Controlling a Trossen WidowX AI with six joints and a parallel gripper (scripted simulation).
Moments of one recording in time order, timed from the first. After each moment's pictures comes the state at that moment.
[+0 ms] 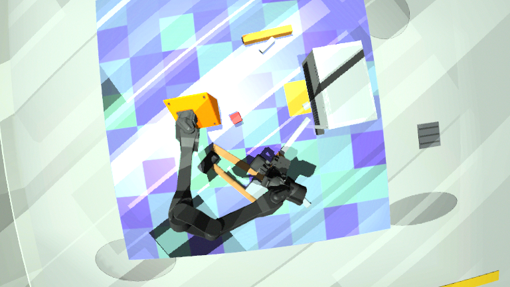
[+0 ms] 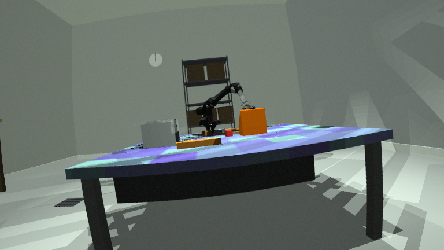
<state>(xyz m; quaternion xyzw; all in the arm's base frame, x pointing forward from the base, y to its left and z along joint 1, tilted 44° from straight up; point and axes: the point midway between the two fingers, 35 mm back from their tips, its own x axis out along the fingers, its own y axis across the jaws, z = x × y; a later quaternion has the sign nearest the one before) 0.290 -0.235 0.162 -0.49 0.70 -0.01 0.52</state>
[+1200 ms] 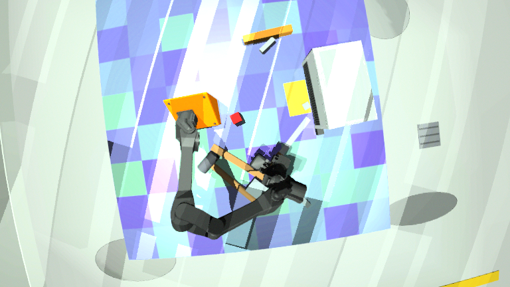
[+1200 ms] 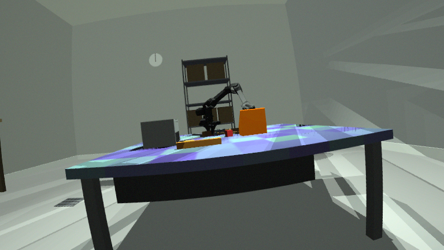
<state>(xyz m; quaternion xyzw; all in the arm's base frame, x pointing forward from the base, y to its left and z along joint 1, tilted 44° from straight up) 0.291 -0.236 0.157 -0.49 0.70 -0.01 0.52</state>
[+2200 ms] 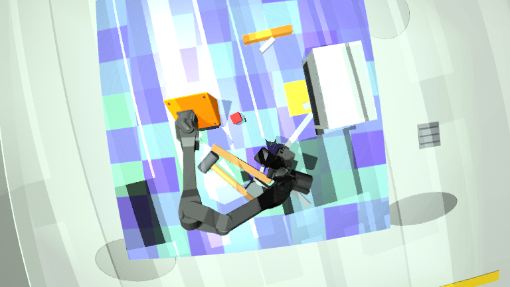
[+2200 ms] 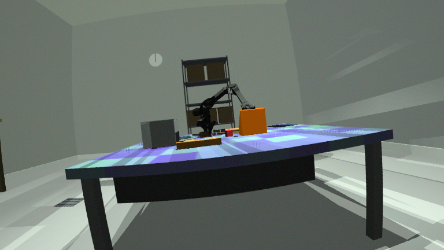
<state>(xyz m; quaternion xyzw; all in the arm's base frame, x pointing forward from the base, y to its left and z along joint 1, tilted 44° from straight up) 0.312 -0.222 0.142 -0.49 0.70 -0.02 0.52</state>
